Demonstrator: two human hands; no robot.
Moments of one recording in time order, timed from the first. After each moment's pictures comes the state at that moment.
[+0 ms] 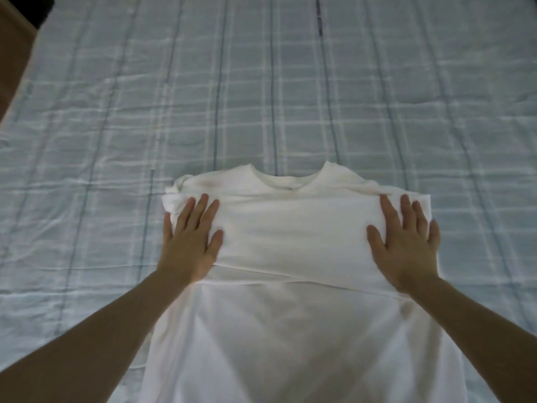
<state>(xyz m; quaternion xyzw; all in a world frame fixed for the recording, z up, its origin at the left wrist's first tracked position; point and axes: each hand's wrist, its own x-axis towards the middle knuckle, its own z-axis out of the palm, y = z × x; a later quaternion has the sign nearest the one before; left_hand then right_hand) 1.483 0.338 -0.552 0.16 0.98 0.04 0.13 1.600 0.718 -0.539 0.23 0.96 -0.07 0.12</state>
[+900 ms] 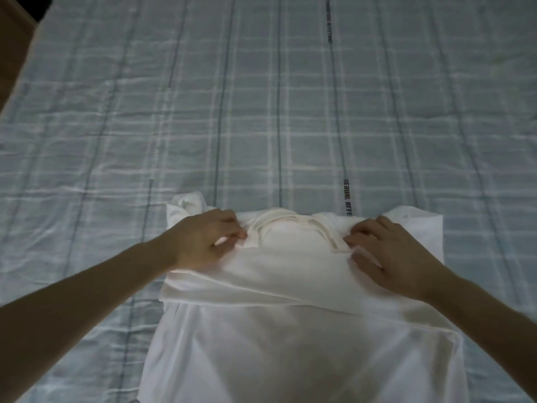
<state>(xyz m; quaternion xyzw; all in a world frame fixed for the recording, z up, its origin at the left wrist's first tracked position) 1.420 0.360 -0.506 0.43 0.85 0.18 0.24 1.552 0.720 -0.496 -0.16 0.97 -0.15 0.11</state>
